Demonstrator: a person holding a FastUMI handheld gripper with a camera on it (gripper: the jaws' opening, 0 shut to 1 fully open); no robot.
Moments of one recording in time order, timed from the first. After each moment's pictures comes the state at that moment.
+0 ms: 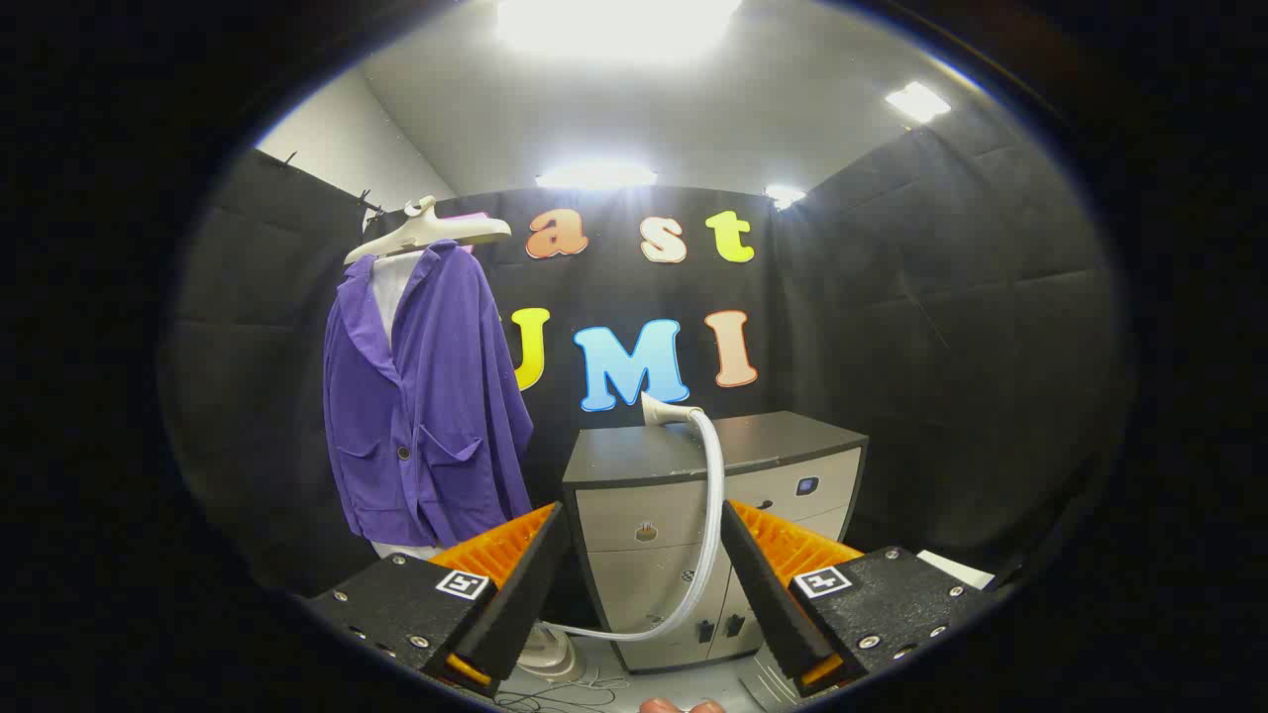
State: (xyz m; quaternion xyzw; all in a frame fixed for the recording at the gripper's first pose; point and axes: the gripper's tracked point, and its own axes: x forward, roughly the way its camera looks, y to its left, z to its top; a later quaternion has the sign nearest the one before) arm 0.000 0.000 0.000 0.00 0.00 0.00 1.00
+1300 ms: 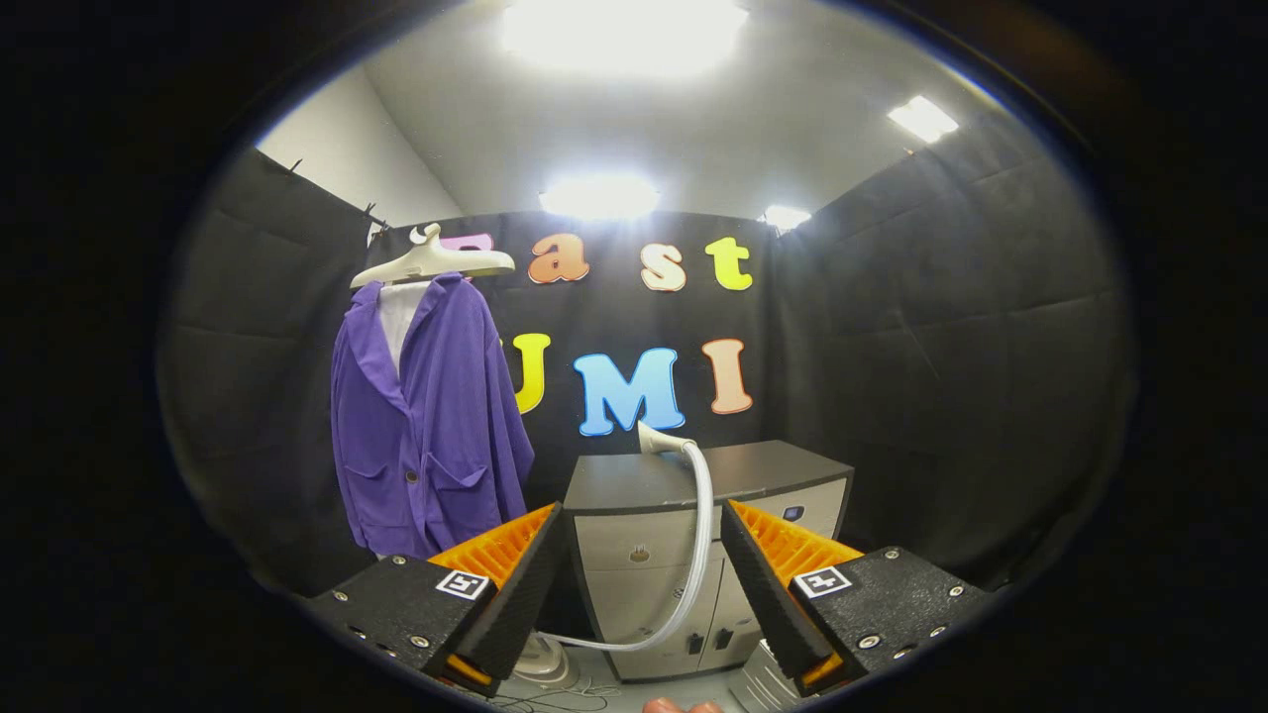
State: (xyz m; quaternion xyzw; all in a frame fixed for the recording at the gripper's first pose) arm -0.020 -0.013 0.052 -0.01 -0.03 -0.01 1.00
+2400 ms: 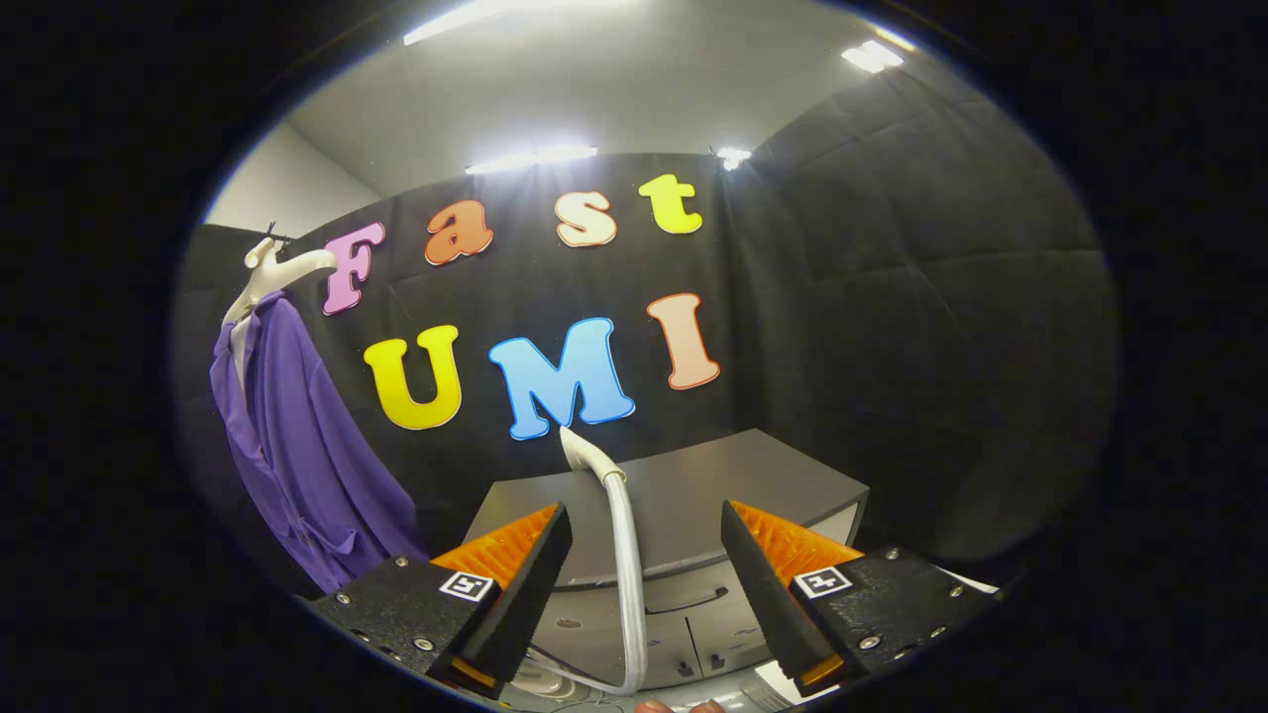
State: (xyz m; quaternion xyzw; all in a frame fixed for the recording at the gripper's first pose) arm 0.245 -0.148 0.080 0.09 0.06 -0.03 0.99
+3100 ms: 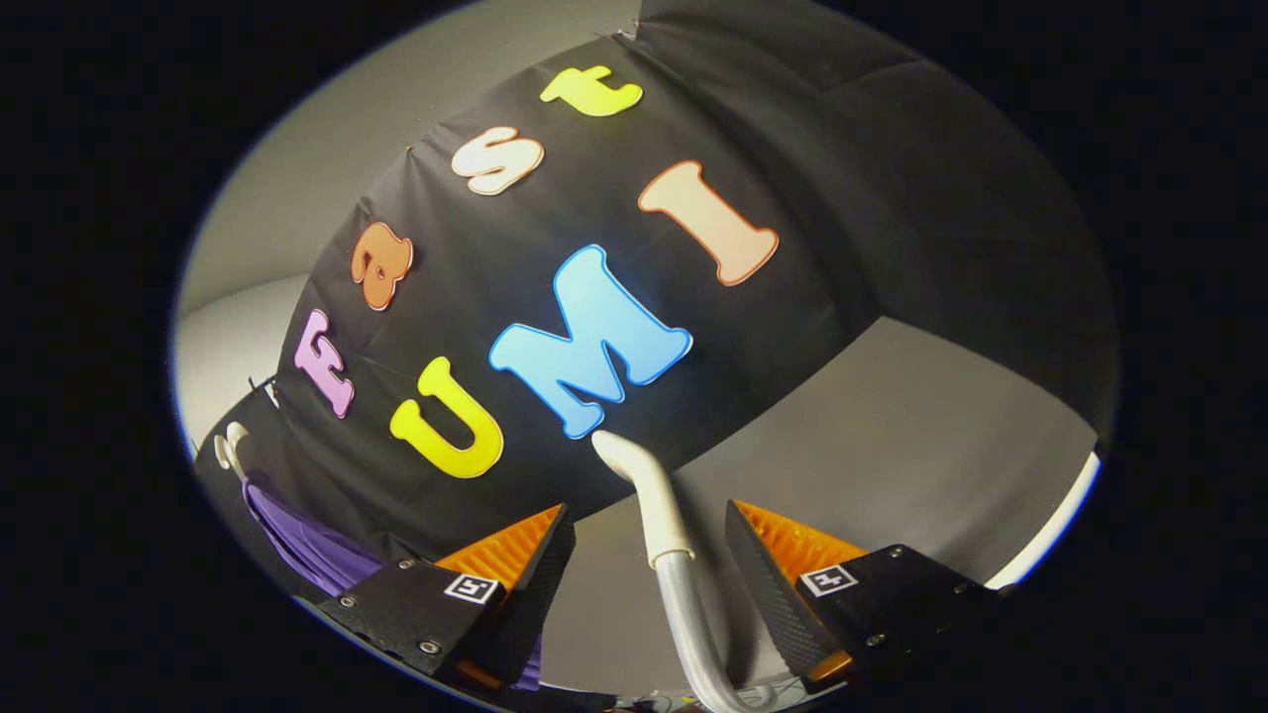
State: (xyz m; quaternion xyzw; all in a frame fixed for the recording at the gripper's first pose) arm 0.471 -0.127 0.045 0.33 0.22 0.12 0.91
